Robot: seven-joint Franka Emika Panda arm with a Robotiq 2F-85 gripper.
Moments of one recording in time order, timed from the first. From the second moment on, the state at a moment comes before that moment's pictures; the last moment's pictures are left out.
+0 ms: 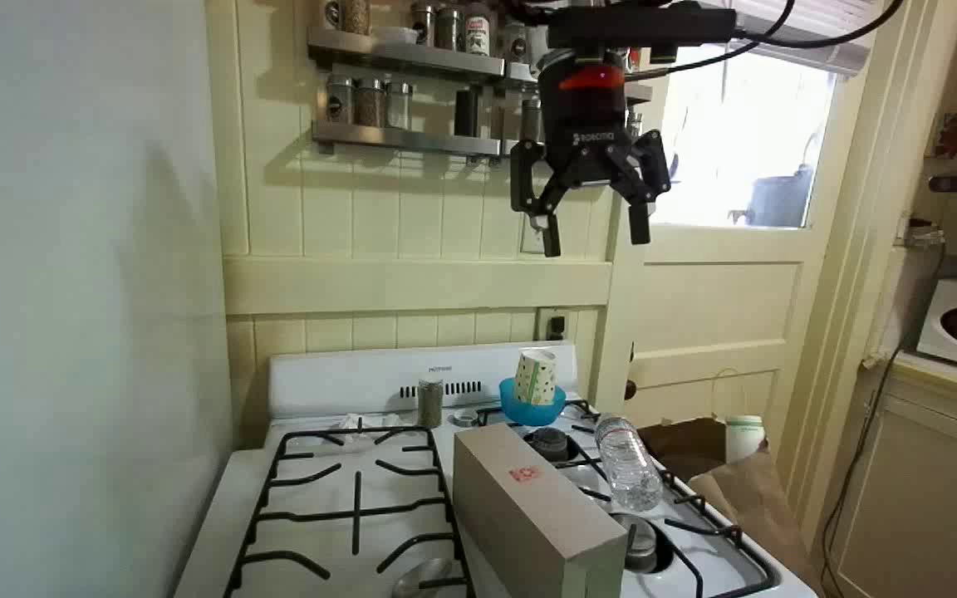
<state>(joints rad) 0.02 -0.31 0.29 -2.03 0.01 1.53 0.54</state>
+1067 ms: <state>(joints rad) 0.06 -0.39 0.11 -2.27 0.26 1.88 0.21</state>
